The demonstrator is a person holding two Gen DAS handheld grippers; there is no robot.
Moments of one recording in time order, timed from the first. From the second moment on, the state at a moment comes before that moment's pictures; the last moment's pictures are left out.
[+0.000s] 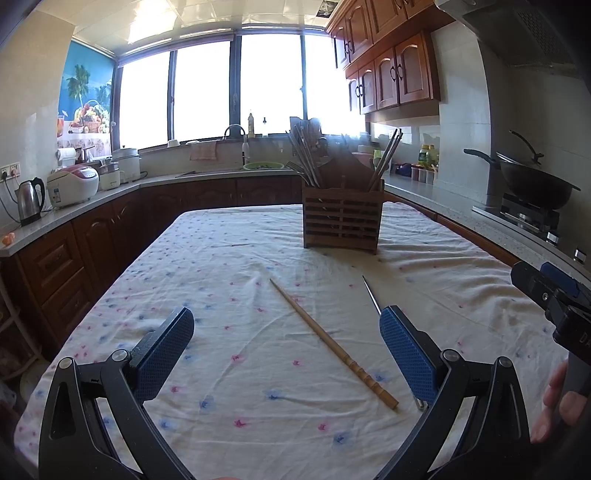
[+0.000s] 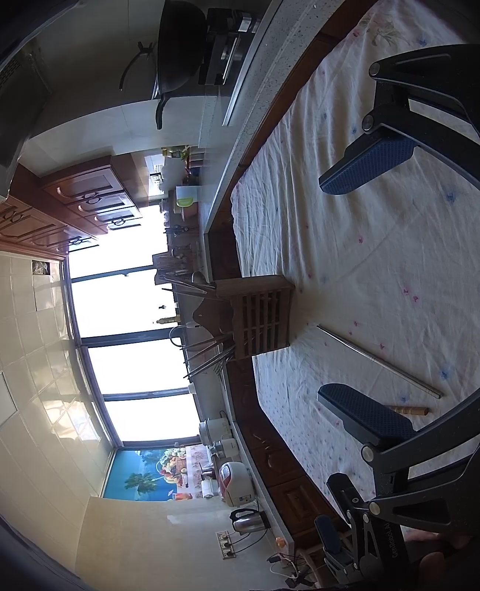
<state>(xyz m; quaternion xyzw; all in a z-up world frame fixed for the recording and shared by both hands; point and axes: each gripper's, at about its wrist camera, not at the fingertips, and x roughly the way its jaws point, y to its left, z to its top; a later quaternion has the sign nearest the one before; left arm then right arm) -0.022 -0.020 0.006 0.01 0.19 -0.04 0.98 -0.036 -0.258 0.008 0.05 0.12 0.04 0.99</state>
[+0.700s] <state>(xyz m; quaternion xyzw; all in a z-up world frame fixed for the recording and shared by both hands) -0.020 -0.025 0.013 0.01 0.19 -0.04 0.98 -0.037 -0.258 0.013 0.05 0.12 0.04 0.99</state>
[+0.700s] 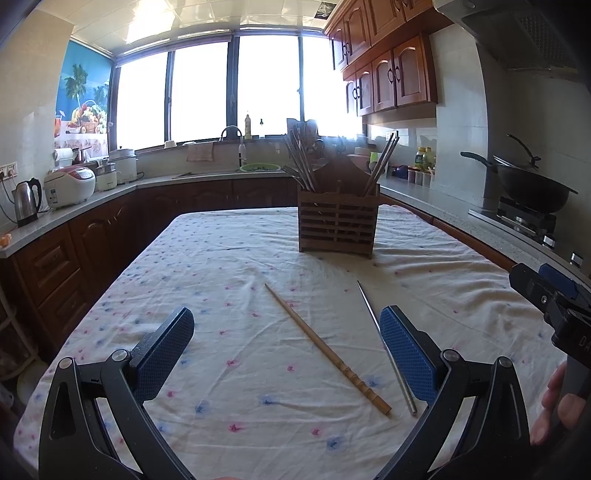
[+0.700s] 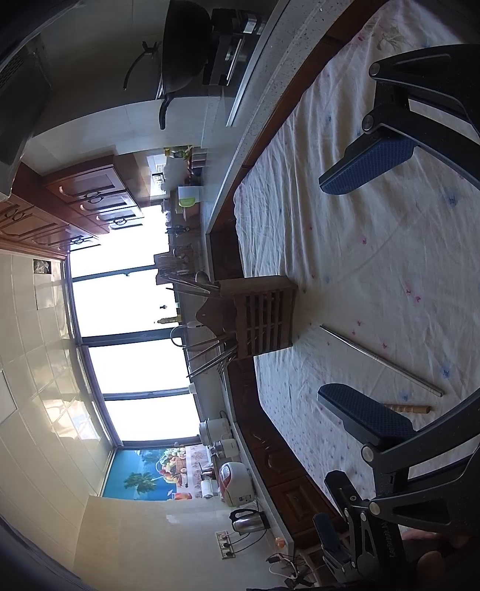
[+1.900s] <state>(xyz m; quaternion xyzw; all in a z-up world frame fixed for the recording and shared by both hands) -0.003 -0.019 0.018 -0.01 0.23 -0.04 0.97 -0.013 -0.256 0.028 0.05 0.16 0.06 0.98</state>
